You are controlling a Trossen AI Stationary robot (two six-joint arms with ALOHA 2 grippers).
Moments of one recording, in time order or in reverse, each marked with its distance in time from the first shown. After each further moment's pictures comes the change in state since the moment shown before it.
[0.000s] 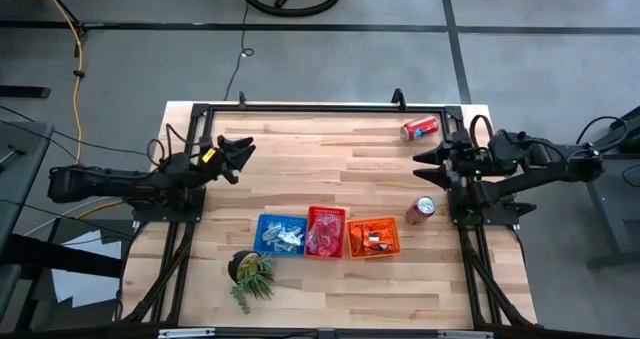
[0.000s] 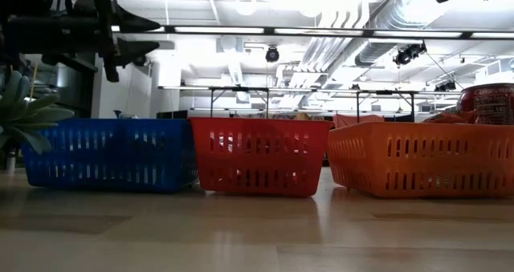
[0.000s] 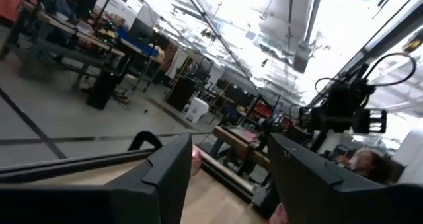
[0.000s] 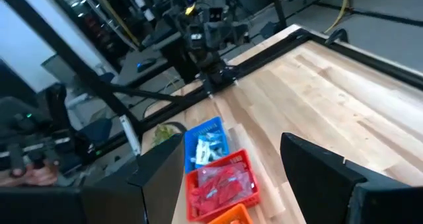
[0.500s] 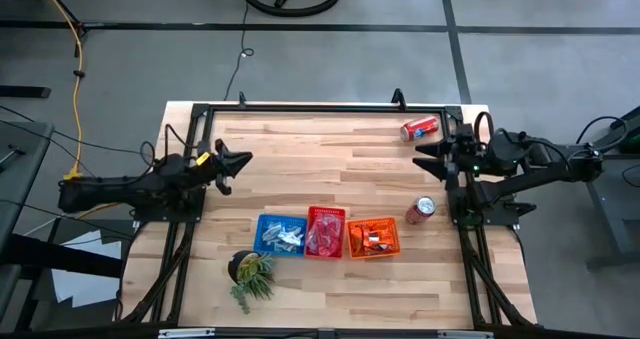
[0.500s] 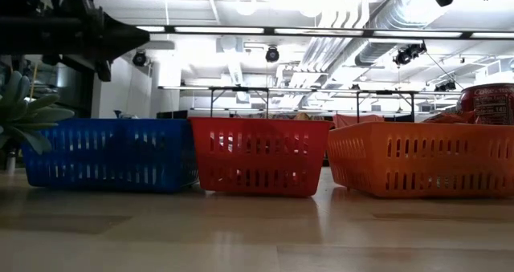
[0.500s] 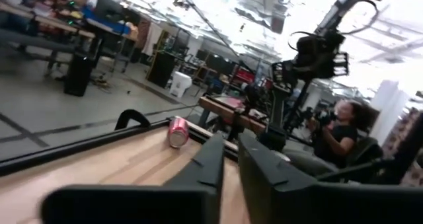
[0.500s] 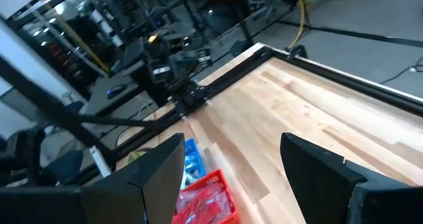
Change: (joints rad) left arm 0.000 -0.325 0.000 -0.412 0.144 0.084; right arm 0.004 -0.004 0.000 0.000 0.157 0.044
